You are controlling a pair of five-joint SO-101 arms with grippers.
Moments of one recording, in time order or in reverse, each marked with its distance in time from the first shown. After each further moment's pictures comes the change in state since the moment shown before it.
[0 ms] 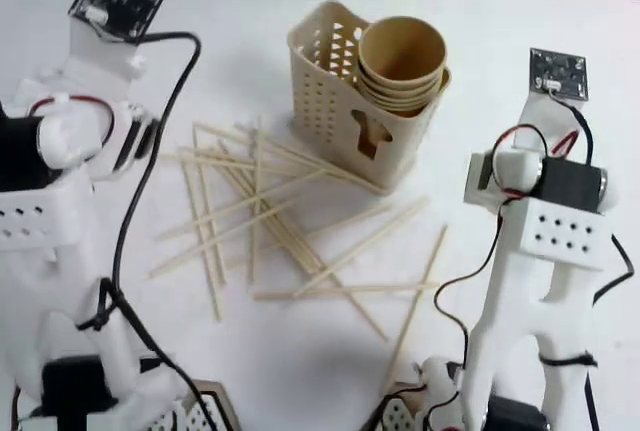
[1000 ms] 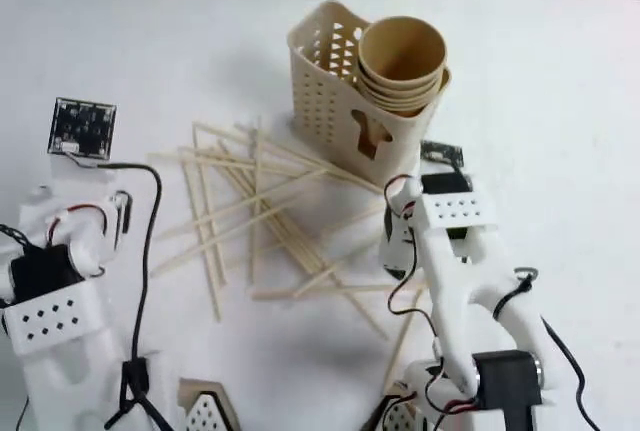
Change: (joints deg) left arm -14.8 -33.9 69.6 -40.8 3.0; right arm -20.0 15.6 27.3 -11.9 -20.0
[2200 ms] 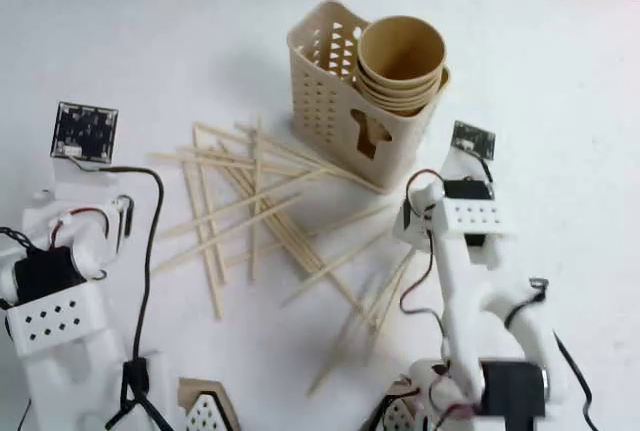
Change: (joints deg) left arm -0.1 -0.1 2.0 -0.3 0.0; right arm 5.4 -4.9 1.8 -14.2 -2.2
